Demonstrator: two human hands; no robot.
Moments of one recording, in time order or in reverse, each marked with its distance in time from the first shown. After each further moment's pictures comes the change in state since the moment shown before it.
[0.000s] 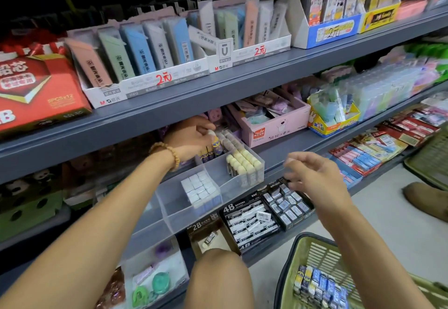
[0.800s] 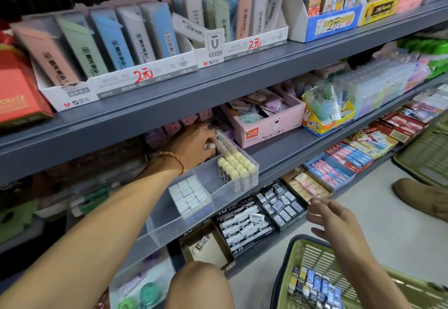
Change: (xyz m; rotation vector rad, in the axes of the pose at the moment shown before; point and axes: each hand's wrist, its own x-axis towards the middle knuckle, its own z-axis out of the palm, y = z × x) left_hand 0.035 -0.030 0.039 0.439 -0.050 0.328; right_hand -0.010 0.072 -0.039 -0.081 0.145 0.271
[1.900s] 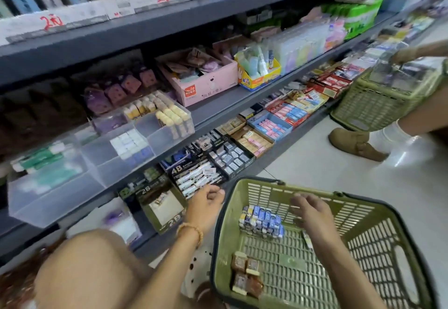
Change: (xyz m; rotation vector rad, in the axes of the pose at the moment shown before) left_hand -0.180 0.169 0.135 -0.753 -0.170 -0.555; right_hand -0.060 0.107 -0.102 0.029 0.130 0.039
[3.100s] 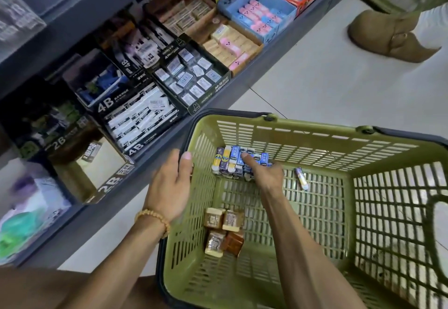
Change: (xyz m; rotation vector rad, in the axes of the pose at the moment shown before) left_hand 0.042 -0.090 0.091 0.294 -0.049 -0.078; right_hand 0.144 0.193 0.069 -0.099 0.119 0.501
